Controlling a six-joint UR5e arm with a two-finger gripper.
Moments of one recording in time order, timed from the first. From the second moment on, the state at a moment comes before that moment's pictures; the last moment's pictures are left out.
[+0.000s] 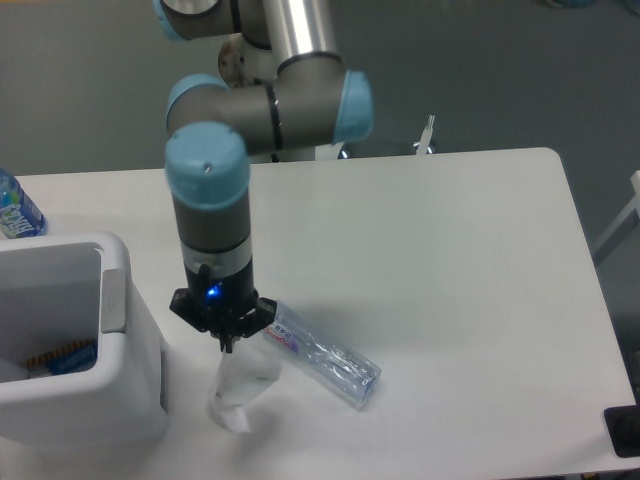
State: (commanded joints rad) arm 2.26 -1.88 -1.39 -1.01 1.38 0.22
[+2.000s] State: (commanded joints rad) arm 2.20 -1.74 -1.50 -0.91 1.15 -0.14
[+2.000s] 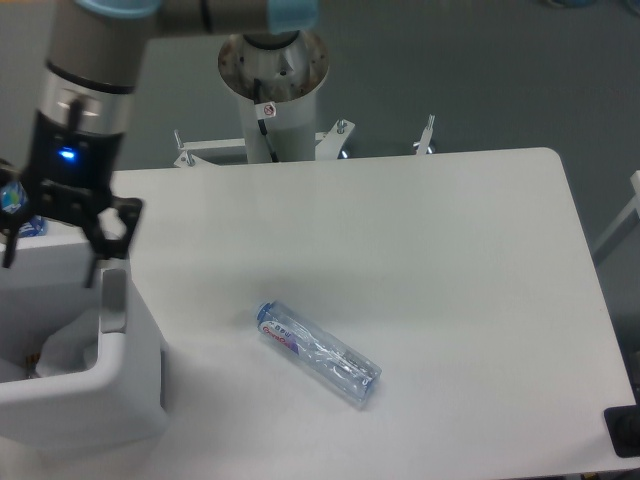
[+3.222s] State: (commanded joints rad) arm 2.40 -2.06 -1.53 -0.89 1.48 -0.24
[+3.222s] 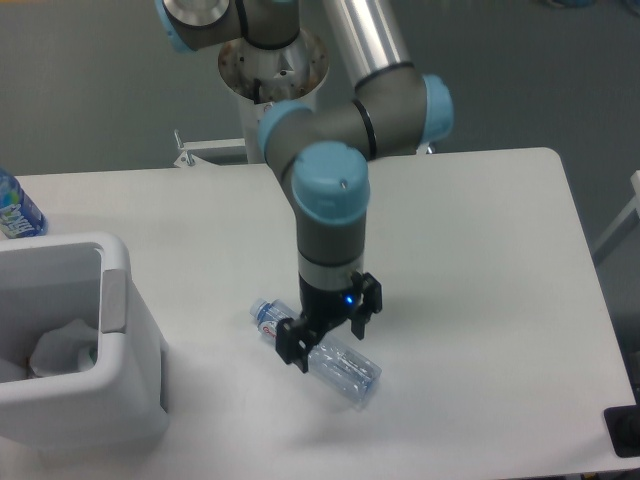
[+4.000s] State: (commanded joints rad) arm 2.41 -2.20 -1.48 -0.89 1.59 -0.24
